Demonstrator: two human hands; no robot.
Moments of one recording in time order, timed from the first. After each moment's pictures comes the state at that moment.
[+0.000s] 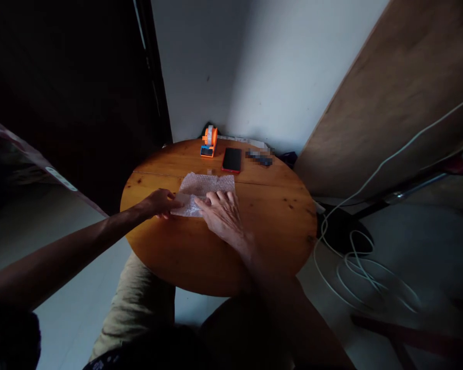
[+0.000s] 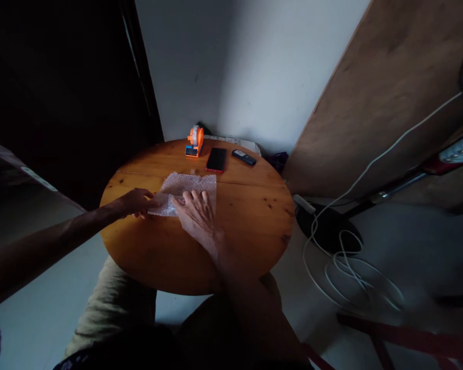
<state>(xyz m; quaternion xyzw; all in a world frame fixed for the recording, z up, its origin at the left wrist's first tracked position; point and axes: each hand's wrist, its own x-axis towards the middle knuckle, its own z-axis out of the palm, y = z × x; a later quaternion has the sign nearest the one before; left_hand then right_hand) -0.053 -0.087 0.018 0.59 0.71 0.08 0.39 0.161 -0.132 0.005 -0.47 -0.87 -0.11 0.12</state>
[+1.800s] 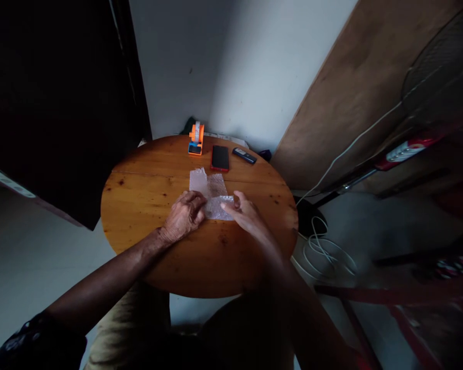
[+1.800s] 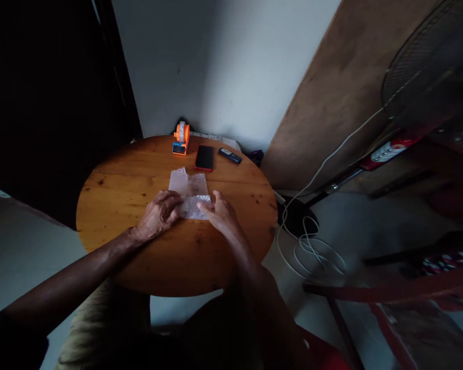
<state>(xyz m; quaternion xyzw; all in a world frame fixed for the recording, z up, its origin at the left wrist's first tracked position) 0.004 -0.099 -0.037 0.85 0.37 0.36 0.12 0.224 -0.121 -0.008 -0.71 -0.62 0.22 0.26</state>
